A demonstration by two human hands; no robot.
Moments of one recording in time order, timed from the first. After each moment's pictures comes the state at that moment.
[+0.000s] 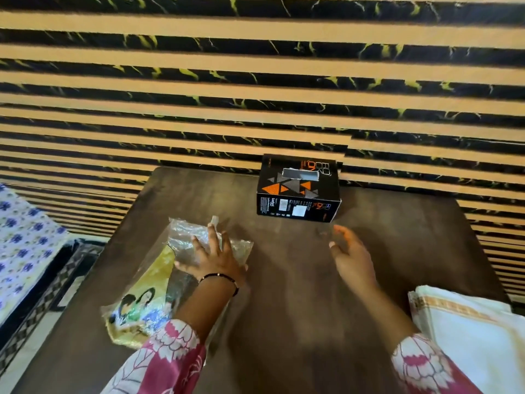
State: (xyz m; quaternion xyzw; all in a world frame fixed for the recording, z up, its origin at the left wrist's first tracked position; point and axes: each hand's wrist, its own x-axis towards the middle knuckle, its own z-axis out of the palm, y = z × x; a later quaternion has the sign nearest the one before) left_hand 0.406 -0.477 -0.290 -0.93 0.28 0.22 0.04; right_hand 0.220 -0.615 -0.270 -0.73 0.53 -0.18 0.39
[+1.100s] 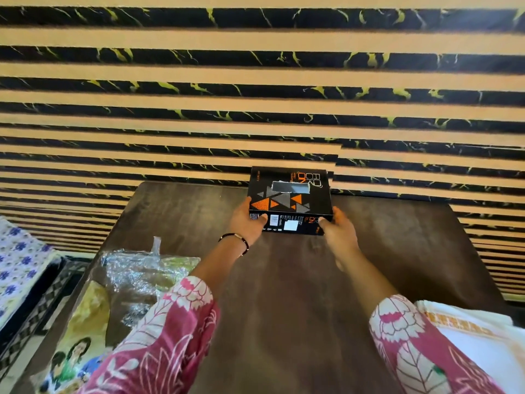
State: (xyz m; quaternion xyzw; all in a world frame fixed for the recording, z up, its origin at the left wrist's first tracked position) left_hand 0.436 -0.589 -0.268 -0.79 0.28 0.32 -0.43; right_hand 0.269 -0.680 -0.270 -0.61 0.55 -0.25 0.52
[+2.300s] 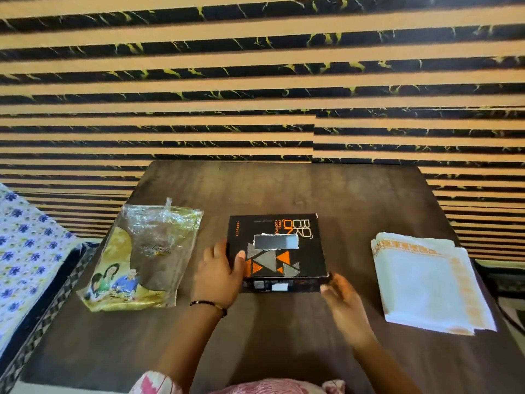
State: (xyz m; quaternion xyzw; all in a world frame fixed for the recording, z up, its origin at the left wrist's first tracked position) left_hand 0.307 -0.392 -0.270 -0.89 0.34 0.15 -0.28; right_hand 0.090 -0.485 -0.301 -0.60 0.51 -0.20 0.58
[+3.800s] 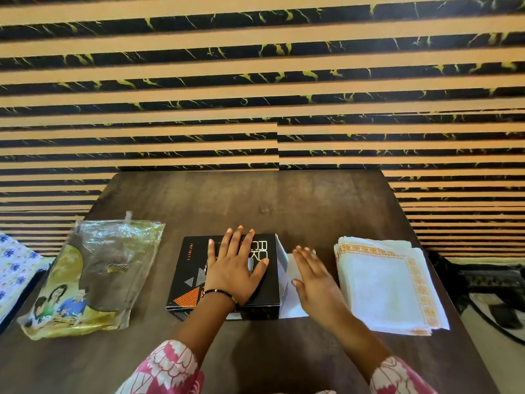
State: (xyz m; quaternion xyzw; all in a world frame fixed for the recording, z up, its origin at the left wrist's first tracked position) left_hand 0.253 -0.474 -0.291 -0.84 0.52 0.07 -0.10; right_hand 0.075 -0.553 -0.321 -0.91 0.36 -0.13 0.17
